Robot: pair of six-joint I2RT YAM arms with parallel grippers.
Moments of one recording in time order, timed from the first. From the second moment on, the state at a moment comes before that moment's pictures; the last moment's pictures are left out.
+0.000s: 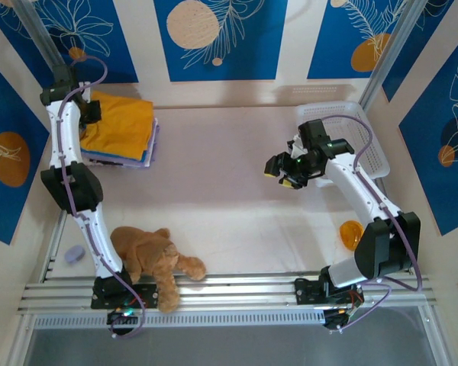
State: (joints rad) left arm 0.26 2.23 2.43 -1.18 -0.01 0.08; right arm 0.24 1.46 1.27 -0.97 -0.49 0.58
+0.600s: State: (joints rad) left arm 0.32 2.32 2.43 -1.17 0.00 0.04; right arm 0.25 1.49 1.35 -1.00 -0.49 0.58
